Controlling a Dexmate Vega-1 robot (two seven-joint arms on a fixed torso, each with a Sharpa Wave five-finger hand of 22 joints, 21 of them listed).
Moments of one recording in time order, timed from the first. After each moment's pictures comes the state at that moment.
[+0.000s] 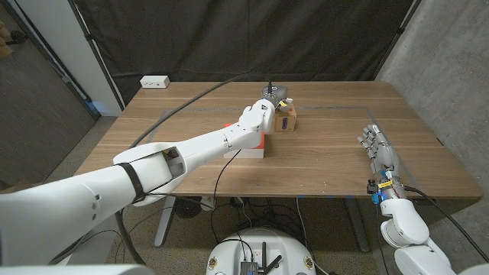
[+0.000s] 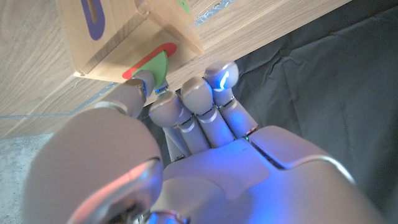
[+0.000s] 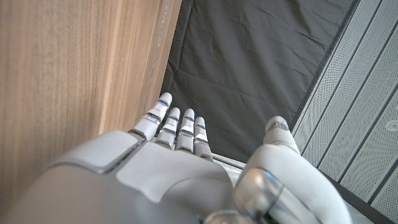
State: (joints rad) left arm 0.20 0.19 1.20 -1.24 0.68 0.56 0.05; left_hand 0.78 -0.04 0.75 -0.18 0.22 1.07 -0.02 0.21 0.42 1.39 -0.21 1.46 0.53 1.38 -0.21 1.49 0.57 0.99 -0.15 1.51 0.94; right arm -1.54 -0.51 -0.03 -1.78 0.49 0.53 -0.28; right_hand 0.25 0.06 0.30 -0.15 0.17 0.12 0.07 0.20 0.18 0.21 0.05 0.20 0.19 0.09 0.05 0.24 0.33 0.28 0.04 0.20 0.17
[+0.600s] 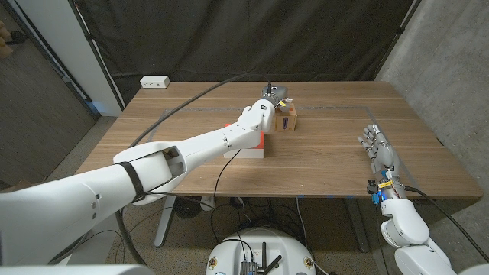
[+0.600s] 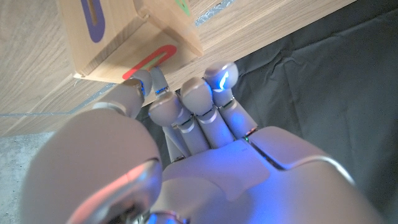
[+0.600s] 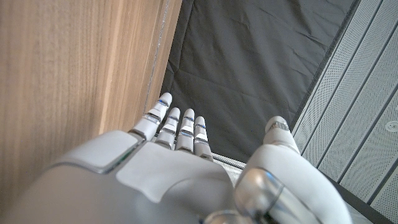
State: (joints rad) left arm 0.20 0.20 1.20 -1.24 0.67 0.55 0.05; left_hand 0.75 -0.07 0.72 -0.17 0.22 1.02 0.00 0.19 0.39 1.38 -0.21 1.45 0.53 1.38 -0.21 1.48 0.57 0.99 -0.15 1.50 0.93; right arm -1.55 -0.51 -0.03 -1.78 0.48 0.53 -0.28; right_hand 0.25 0.06 0.30 -0.15 0.17 0.13 0.07 0.20 0.18 0.21 0.05 0.20 0.19 0.09 0.05 0.24 0.33 0.28 0.04 0.20 0.17
